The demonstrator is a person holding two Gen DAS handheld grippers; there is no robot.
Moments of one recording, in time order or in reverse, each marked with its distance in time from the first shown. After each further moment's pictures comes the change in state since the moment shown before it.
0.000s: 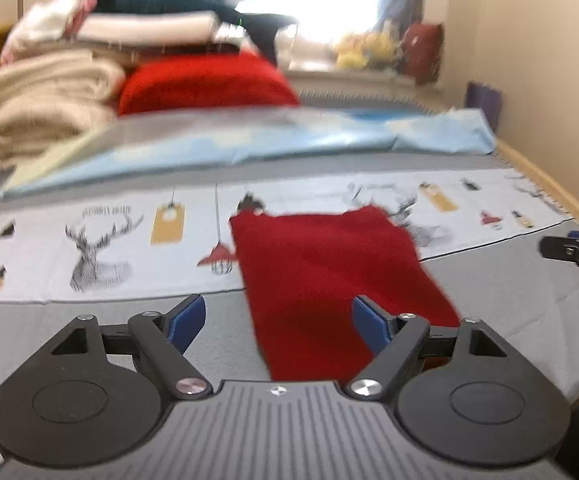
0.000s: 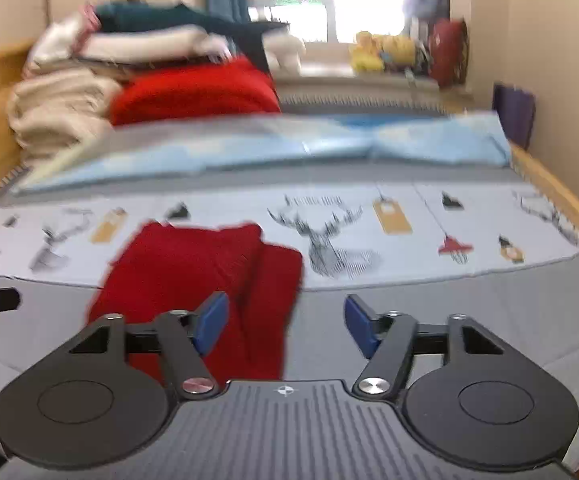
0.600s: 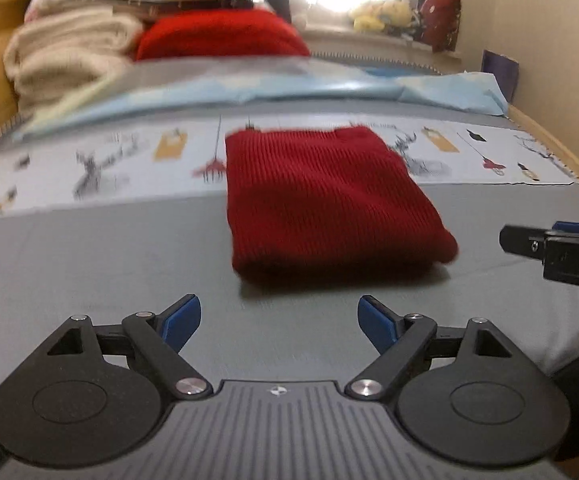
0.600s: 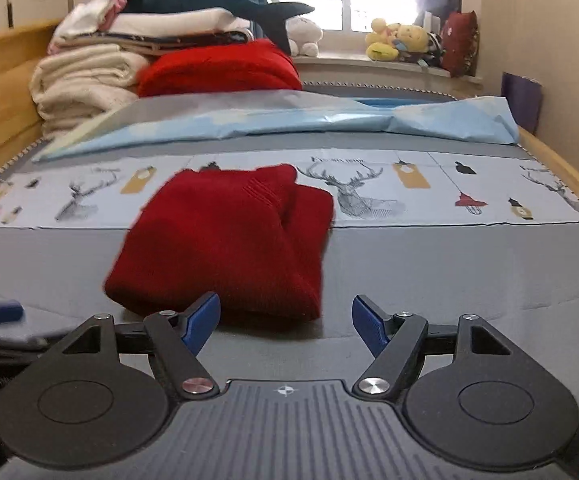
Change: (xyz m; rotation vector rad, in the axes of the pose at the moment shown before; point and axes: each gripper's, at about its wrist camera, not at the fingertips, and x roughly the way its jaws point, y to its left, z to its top) left arm -0.004 -0.062 -0.092 -0.049 0.097 0.080; right arm -0.017 0.039 -0.076 -0.021 0.055 -0.003
